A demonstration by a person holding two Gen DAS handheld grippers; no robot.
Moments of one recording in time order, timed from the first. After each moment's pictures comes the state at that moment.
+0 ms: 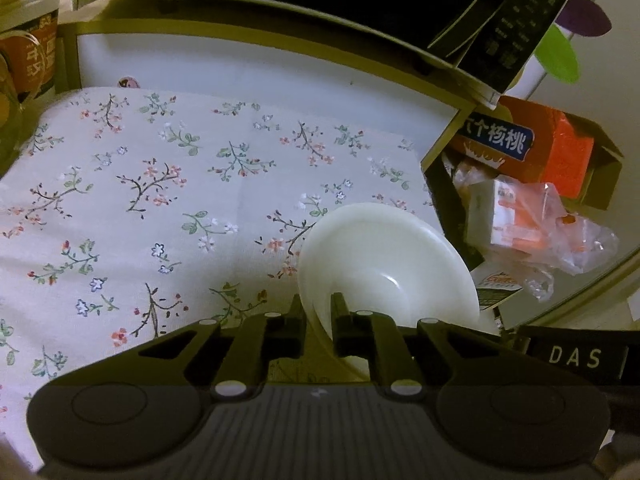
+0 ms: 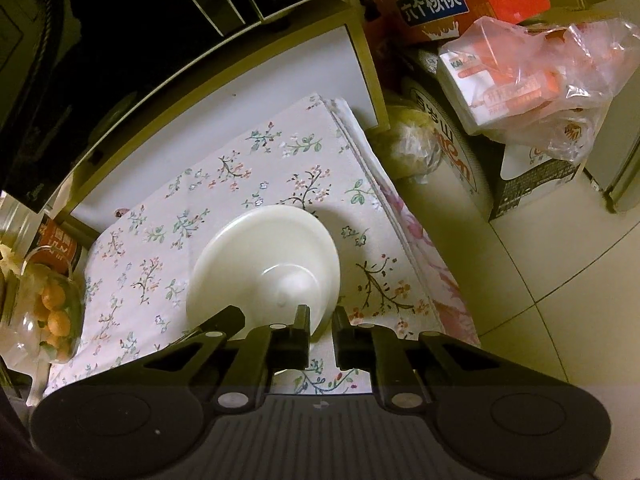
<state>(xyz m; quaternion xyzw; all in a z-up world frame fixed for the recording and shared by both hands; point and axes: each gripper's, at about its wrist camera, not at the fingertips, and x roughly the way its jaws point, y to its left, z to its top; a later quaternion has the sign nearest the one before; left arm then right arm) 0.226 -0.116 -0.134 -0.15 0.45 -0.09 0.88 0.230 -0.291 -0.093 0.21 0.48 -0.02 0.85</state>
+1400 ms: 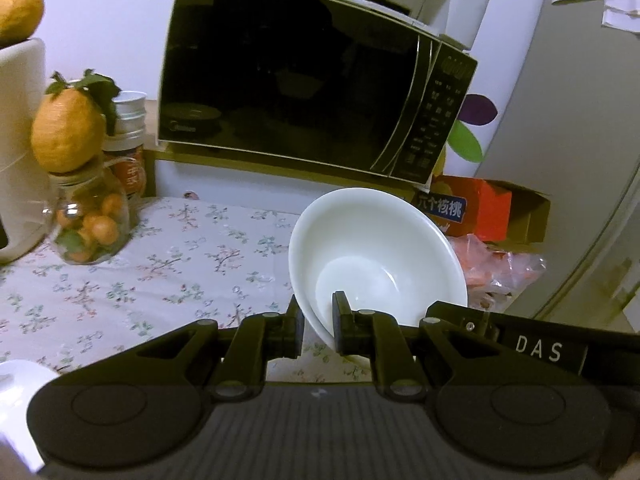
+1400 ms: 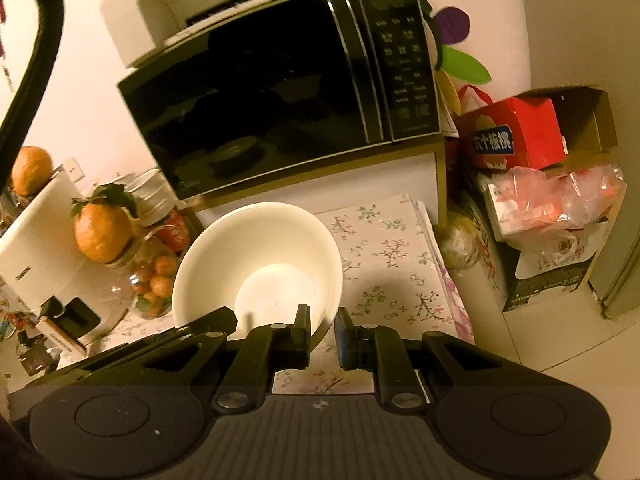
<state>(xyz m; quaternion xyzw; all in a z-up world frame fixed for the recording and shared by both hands) 0.080 -0.088 -0.017 -0.11 0.32 -0.07 0.94 0.100 -0.241 0.015 0.11 0.35 0.07 0.93</state>
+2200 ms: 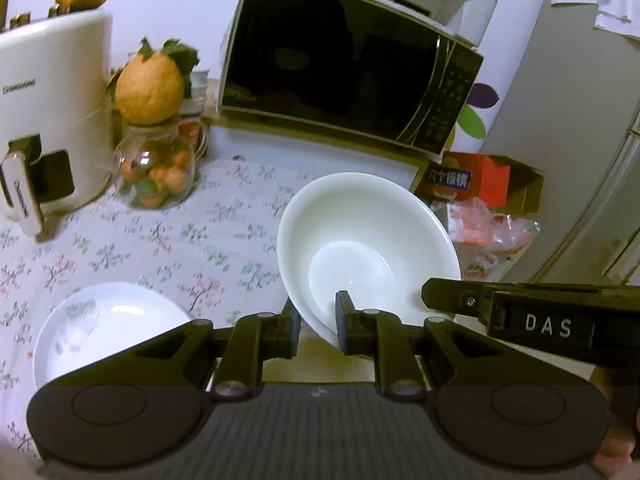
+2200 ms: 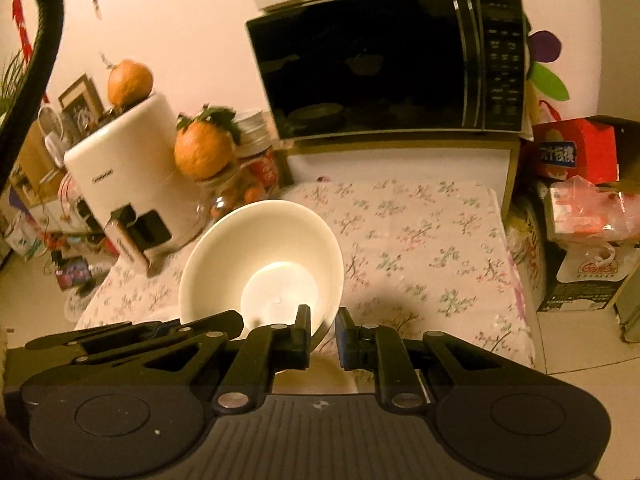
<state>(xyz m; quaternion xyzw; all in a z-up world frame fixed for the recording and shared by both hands) 0.000 -0.016 -0.023 -0.12 0.35 -0.08 0.93 0.030 -0.173 0.017 0.03 0.37 0.16 0.91</state>
